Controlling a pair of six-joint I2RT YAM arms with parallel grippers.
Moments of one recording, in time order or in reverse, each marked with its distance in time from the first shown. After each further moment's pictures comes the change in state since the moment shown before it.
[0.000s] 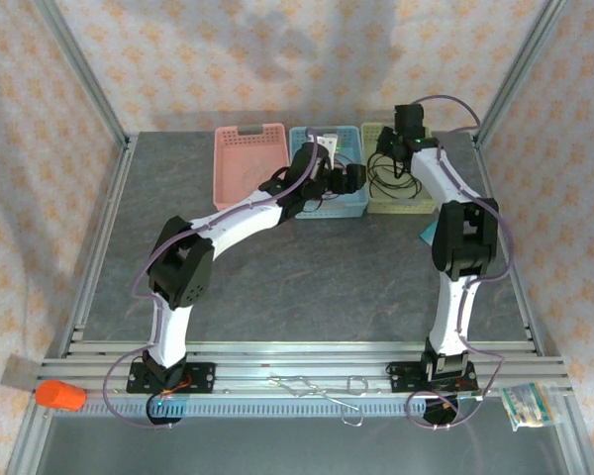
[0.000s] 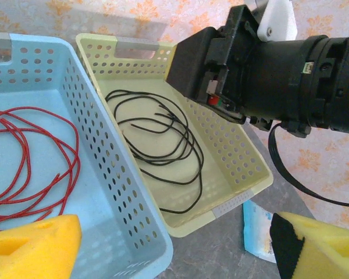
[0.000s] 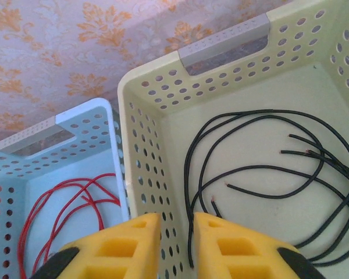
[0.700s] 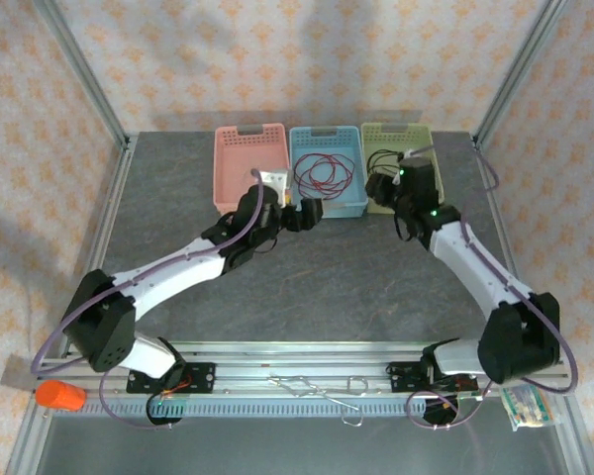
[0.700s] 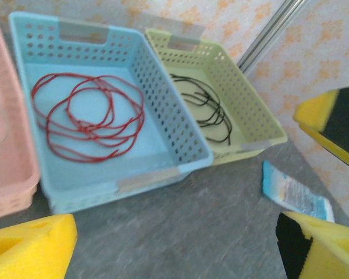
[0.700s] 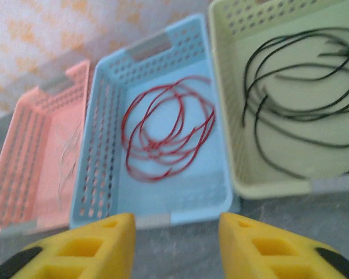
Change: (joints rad) left arm -0.016 -0.572 -0.665 0.084 -0.150 -0.005; right arm 0.177 -0.750 -0.784 0.175 -0.047 0.069
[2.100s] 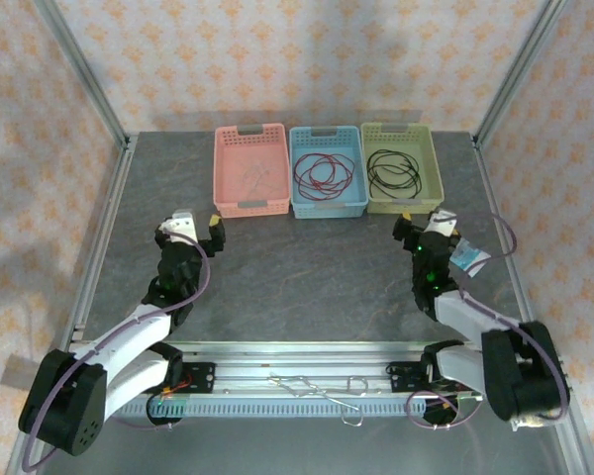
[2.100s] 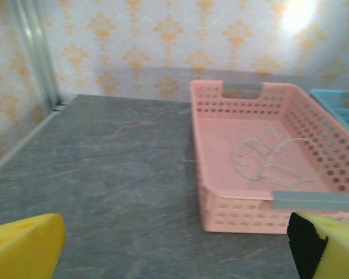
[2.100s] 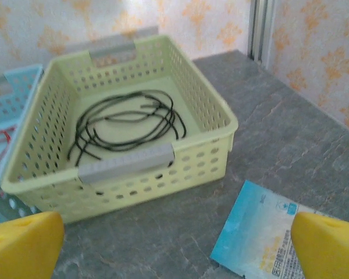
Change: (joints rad) left arm 0.390 -0.454 -0.713 0.485 -0.358 0.410; right arm -0.112 -0.129 -0.714 0.851 0.424 -0.293
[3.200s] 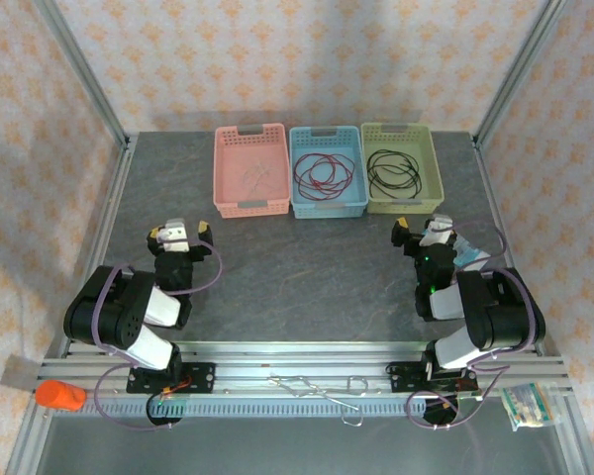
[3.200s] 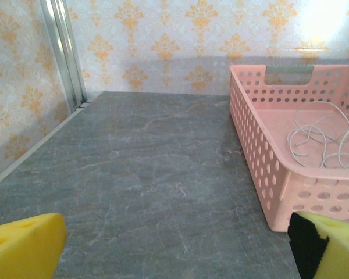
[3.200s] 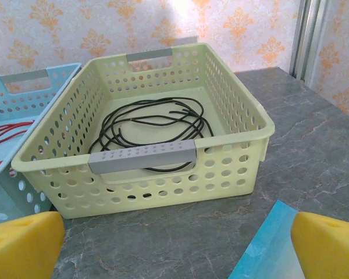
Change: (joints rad) left arm 0.210 0.564 -0.126 0.762 0.163 0.085; right arm -0.126 0.326 -0.117 0.589 -0.268 -0.108
